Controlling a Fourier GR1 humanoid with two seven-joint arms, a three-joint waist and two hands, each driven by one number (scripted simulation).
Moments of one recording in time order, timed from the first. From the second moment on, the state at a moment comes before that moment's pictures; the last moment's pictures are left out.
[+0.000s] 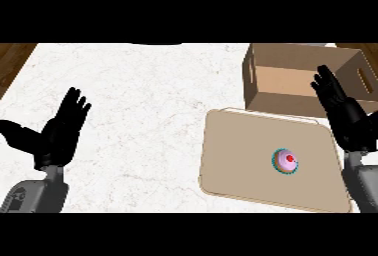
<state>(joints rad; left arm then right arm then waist) -0.16 0.27 0.01 -1.41 0.38 0.16 0.08 -0.25 -0.42 0.06 -1.44 -0.21 -0.09 0.03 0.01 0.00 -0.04</state>
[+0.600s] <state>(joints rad) -0.19 0.45 -0.14 -1.52 0.14 0.01 -0.06 -0.17 -0.77 -0.13 -1.62 -0.17 0.12 -0.12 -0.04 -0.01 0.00</state>
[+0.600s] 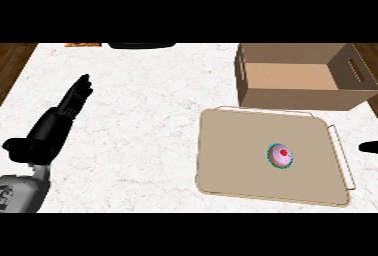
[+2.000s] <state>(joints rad) -0.24 0.41 -0.16 -1.52 0.04 -0.06 -0.07 -0.13 -0.95 0.28 -2.14 0.42 0.53 0.34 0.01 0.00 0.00</state>
